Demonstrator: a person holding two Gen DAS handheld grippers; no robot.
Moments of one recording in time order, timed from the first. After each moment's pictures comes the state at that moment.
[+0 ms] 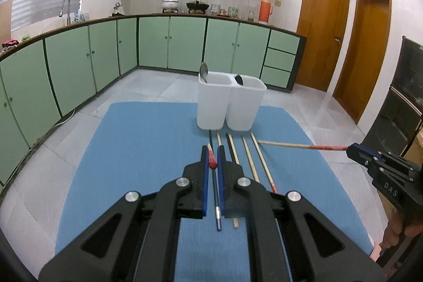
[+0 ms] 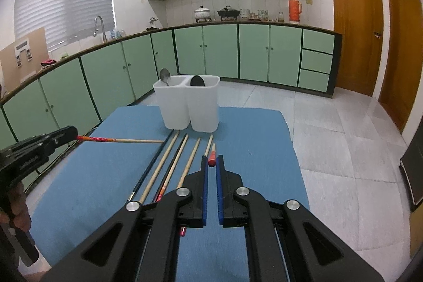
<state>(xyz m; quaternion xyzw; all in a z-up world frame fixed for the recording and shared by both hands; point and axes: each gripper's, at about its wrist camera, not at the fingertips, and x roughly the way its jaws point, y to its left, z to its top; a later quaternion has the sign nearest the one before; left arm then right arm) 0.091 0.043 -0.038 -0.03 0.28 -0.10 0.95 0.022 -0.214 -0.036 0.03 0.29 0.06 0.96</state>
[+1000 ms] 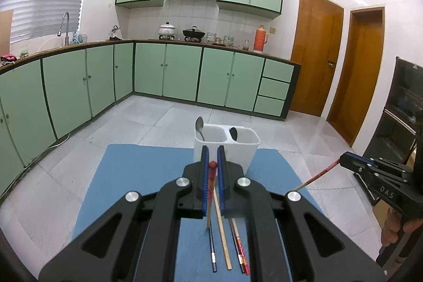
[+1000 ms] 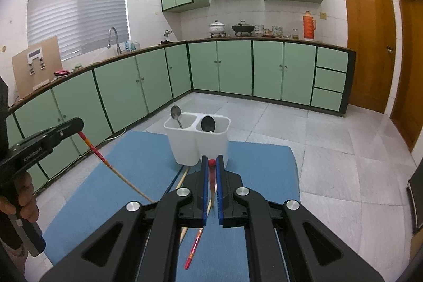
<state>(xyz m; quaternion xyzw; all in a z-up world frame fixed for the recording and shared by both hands) 0.108 0.055 0.018 -0.04 0.21 -0.12 0.97 0.052 -0.220 0.023 0.03 0.25 0.10 0.96</state>
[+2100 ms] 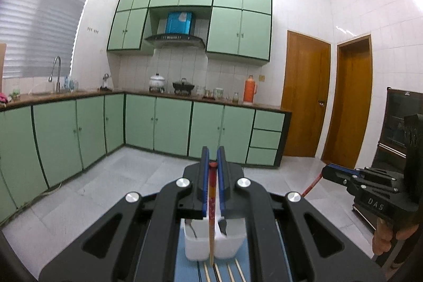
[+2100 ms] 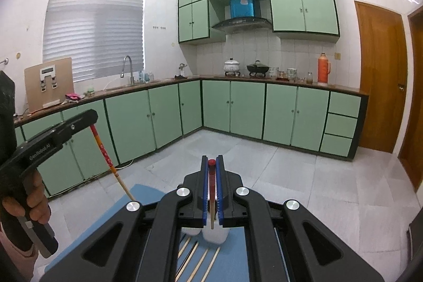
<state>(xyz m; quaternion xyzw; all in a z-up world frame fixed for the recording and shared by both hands) 0.170 0.025 0.135 -0.04 0.08 -0.14 0.99 0.117 -0.215 0.140 0.00 0.16 0.13 0.98</state>
